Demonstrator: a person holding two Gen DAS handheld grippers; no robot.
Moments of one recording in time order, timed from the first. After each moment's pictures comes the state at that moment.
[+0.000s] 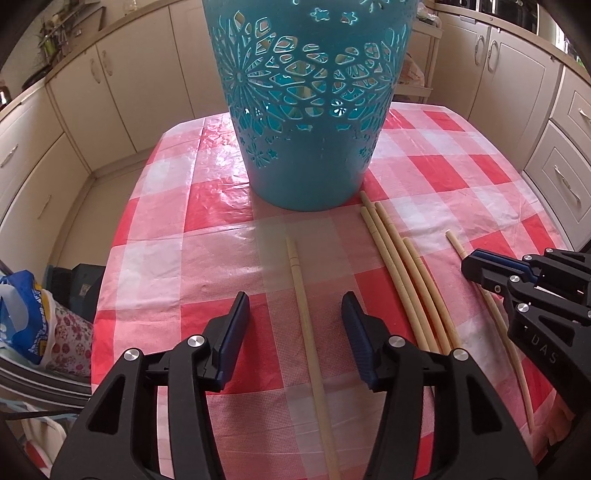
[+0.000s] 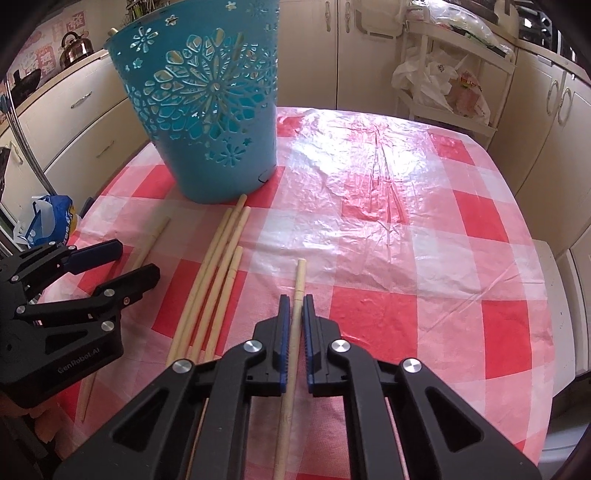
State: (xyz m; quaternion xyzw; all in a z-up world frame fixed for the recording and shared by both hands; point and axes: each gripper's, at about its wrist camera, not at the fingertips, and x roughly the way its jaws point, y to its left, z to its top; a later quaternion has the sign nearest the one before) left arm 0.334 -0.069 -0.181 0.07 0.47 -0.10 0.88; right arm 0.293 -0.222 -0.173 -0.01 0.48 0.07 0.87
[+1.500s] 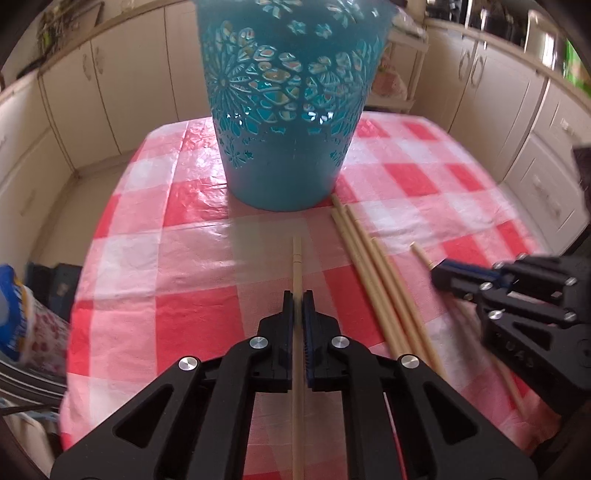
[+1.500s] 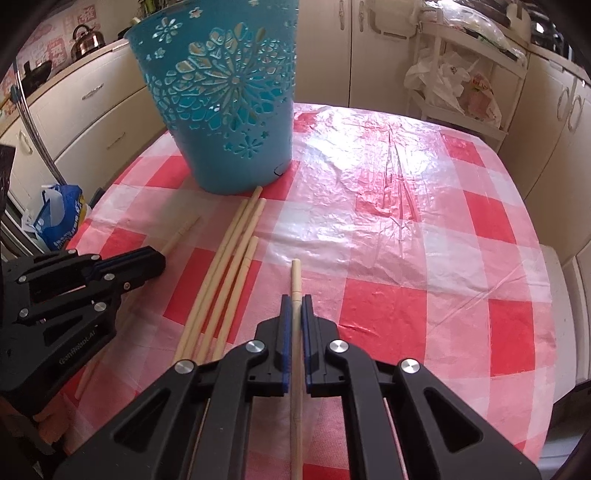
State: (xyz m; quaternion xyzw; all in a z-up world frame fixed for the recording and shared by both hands) left arm 0.319 -0.065 -0.178 0.01 0.45 -0.15 0.88; right arm 0.290 -0.218 -0.173 0.00 0.49 0.09 0.87
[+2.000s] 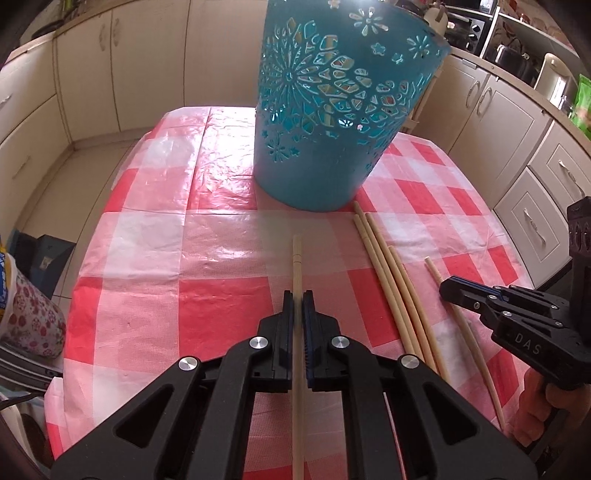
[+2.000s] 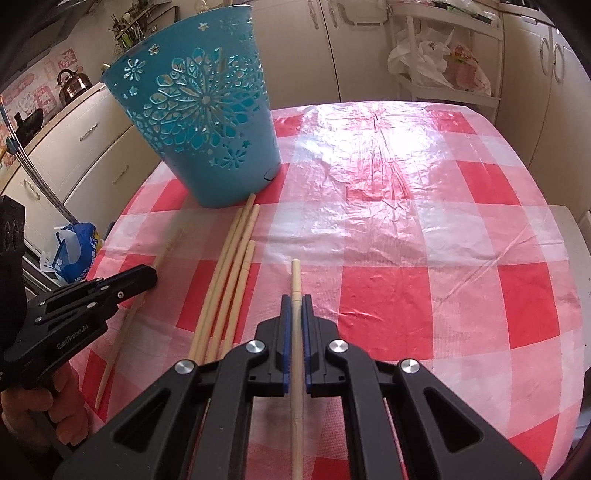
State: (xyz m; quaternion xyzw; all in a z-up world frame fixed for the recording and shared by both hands) left arm 0.322 -0.036 -0.182 -0.04 0.45 -0.15 0.88; right arm 0.287 -0.234 -0.174 0.07 0.49 0.09 0.87
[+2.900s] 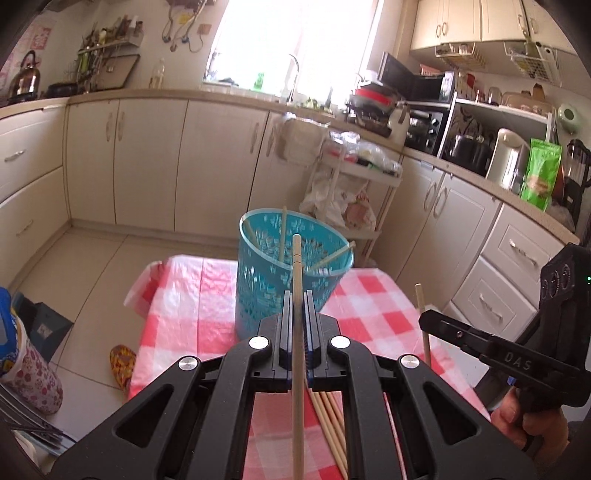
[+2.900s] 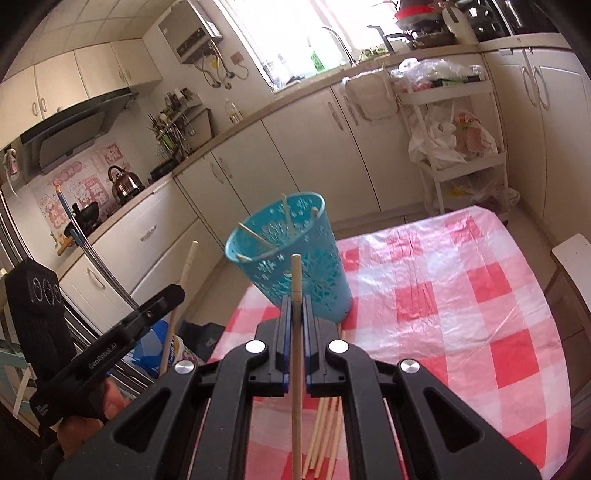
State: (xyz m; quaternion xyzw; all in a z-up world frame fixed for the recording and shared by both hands) left arm 0.286 -0.015 -0.032 -0.09 0.25 -0.18 0.95; right arm 0.256 -0.241 -0.043 0.19 0.30 0.15 0.92
